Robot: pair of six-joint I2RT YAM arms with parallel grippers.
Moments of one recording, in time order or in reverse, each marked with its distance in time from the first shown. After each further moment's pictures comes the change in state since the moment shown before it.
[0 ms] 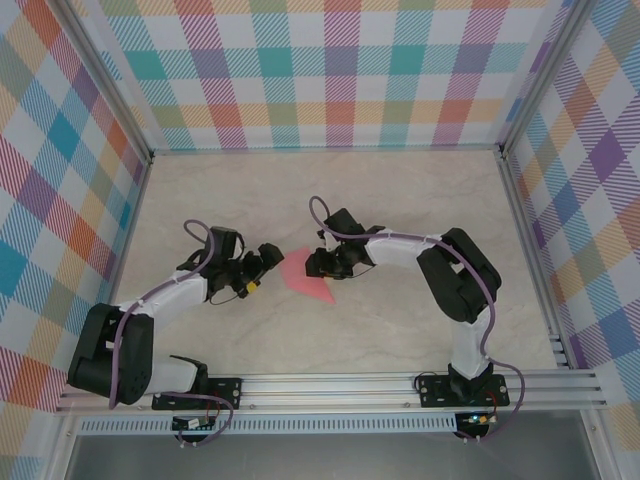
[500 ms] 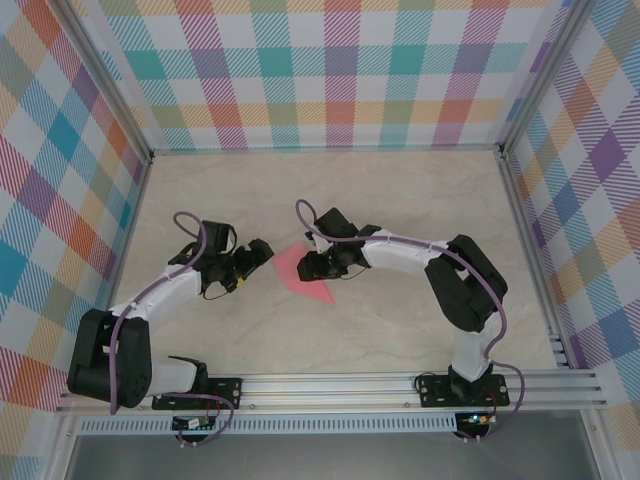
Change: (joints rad) left arm 0.059 -0.026 0.073 -0.146 -0.097 0.094; right arm 0.072 -0.069 0.045 -0.080 0.050 -0.109
